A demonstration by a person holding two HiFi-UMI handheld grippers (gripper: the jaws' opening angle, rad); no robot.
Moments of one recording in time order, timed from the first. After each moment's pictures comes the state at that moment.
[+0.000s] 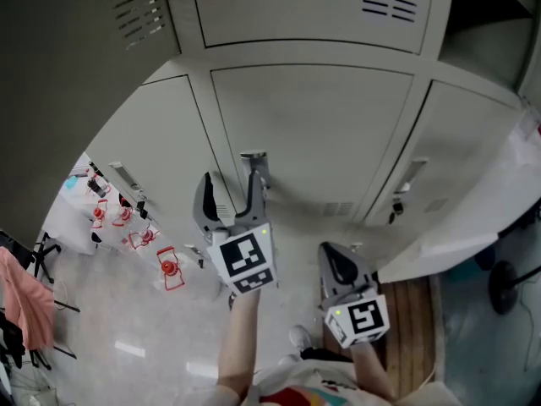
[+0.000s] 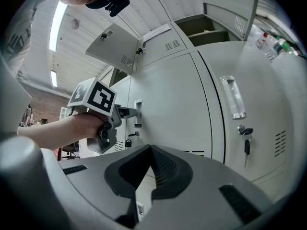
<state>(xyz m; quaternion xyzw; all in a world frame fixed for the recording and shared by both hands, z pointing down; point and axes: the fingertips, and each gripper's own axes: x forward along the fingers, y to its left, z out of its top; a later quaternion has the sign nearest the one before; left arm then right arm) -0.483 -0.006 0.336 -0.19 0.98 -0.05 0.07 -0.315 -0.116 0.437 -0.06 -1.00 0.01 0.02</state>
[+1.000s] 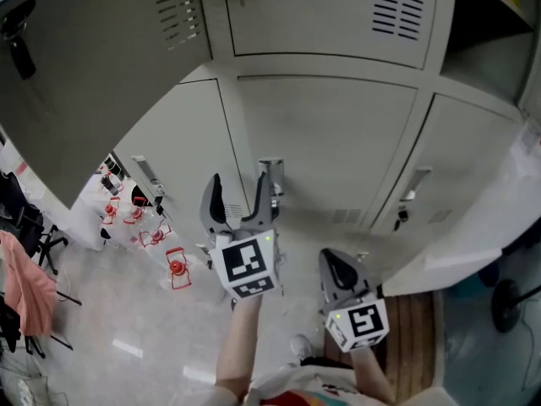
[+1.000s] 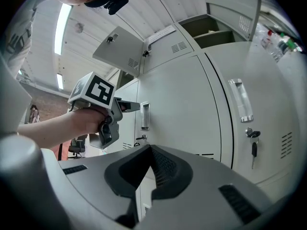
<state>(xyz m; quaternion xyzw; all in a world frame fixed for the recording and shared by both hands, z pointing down) -0.460 0.011 0.309 -0.20 0.98 -0.03 0.10 -0.310 -0.098 0.433 -0.09 -1.00 0.00 0.01</state>
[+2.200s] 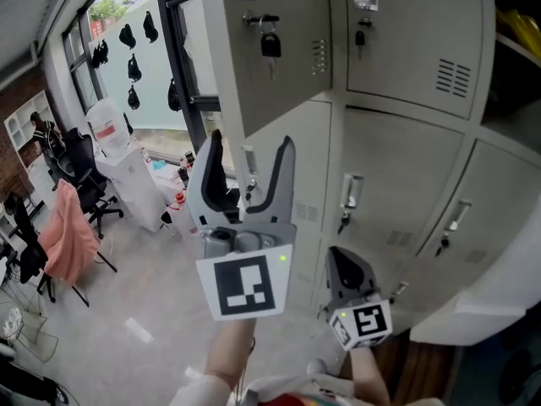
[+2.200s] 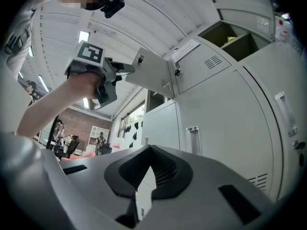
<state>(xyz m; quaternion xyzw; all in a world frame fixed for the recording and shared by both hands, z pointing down) -0.283 0.142 0.095 -0.10 0.93 -0.07 0.35 -0.292 0.026 0.359 -0.23 -0.97 0.00 -0.11</state>
